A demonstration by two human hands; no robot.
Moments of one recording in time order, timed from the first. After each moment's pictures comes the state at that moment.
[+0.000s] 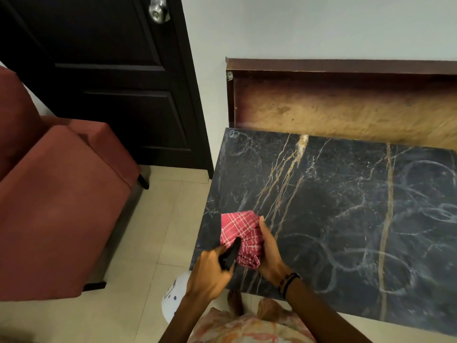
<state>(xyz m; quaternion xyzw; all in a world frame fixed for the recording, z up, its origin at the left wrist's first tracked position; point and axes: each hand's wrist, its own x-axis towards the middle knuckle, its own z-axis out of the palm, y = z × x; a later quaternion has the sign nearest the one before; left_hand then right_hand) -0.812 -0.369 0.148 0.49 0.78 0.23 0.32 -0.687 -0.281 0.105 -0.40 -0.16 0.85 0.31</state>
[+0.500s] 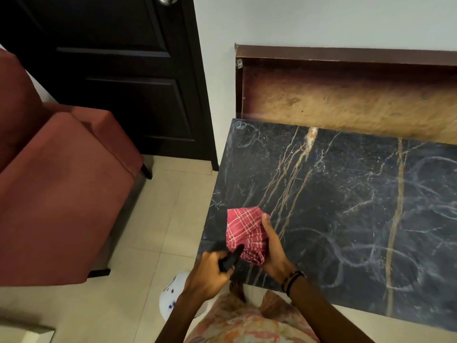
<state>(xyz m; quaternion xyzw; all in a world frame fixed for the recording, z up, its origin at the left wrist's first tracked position) -0.833 -0.388 0.132 0.50 0.74 0.20 0.40 -0.693 -0.287 0.094 -0.45 -0.18 0.82 0.30</state>
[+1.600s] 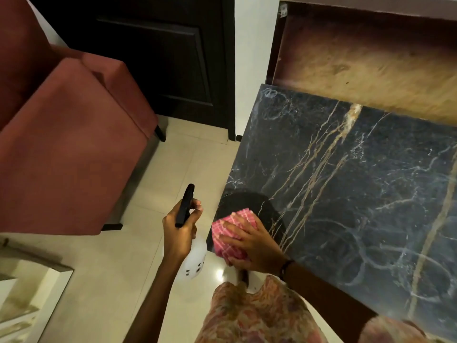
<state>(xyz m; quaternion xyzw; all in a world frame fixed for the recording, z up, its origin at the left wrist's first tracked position) -0.902 -0.377 0.136 0.19 0.73 0.57 0.34 -0.717 -0.296 0.011 -0.14 -0.98 0.13 -0.06</state>
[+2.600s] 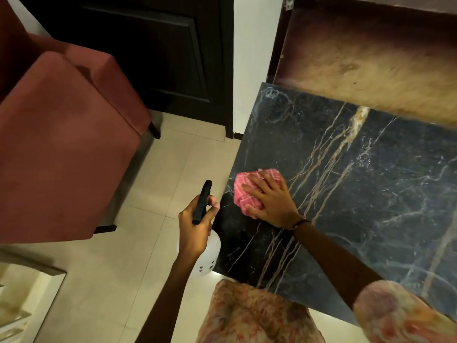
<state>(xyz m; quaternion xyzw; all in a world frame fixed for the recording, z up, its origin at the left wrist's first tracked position) -0.898 -0.318 0.115 0.19 0.71 0.56 0.38 -0.738 -0.159 0.018 -0.27 -0.95 0.12 -0.11</state>
